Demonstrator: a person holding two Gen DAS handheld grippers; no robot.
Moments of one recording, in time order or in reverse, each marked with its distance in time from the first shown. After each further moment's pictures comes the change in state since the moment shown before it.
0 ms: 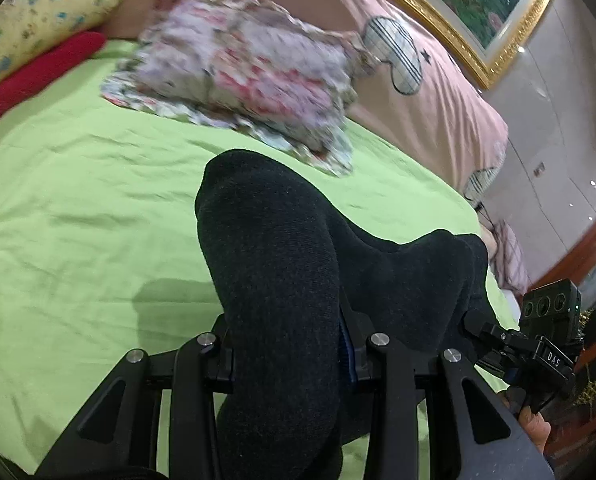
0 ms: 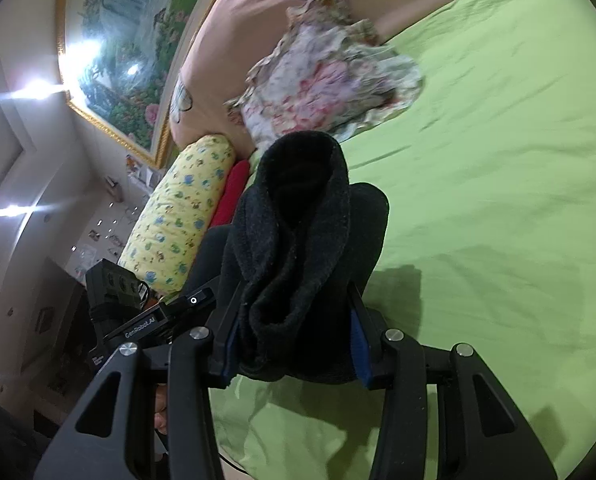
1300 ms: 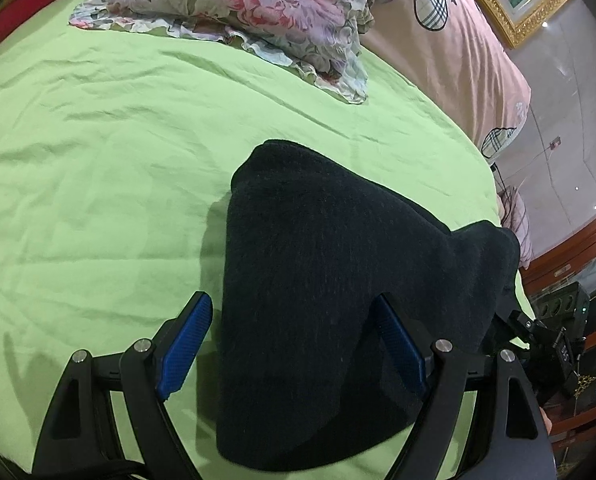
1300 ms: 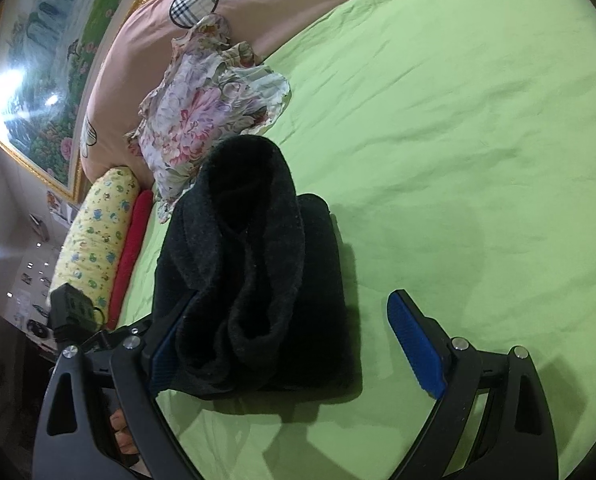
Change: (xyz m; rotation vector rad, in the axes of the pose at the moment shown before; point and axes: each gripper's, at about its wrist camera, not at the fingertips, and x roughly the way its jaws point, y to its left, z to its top) left arm 0.094 -0.009 -0.020 -0.033 0.222 -0.004; right arm -0.042 -0.074 -0.008 0.140 -0.071 -0.296
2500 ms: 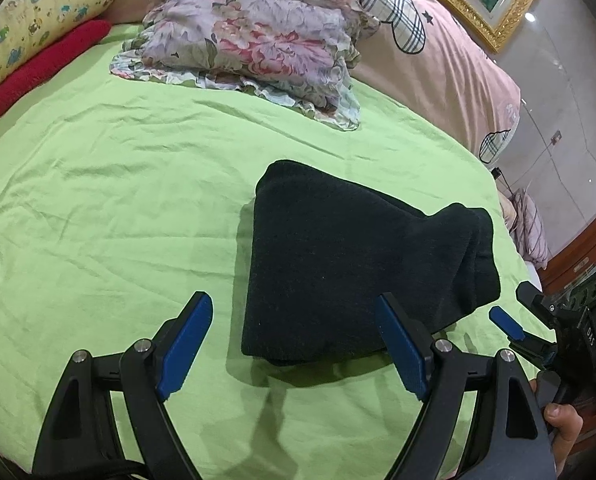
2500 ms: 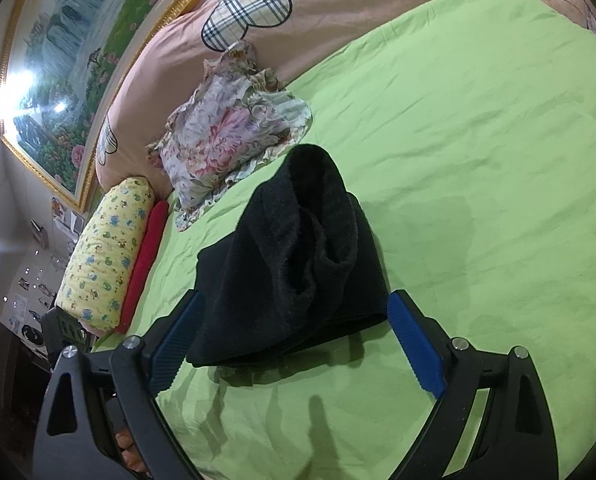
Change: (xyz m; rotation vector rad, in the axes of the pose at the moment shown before) left arm -0.085 -0.013 -0.042 0.061 -0.113 0.084; right arm -0.050 0.046 -0.028 -0.027 -0.094 -0.035
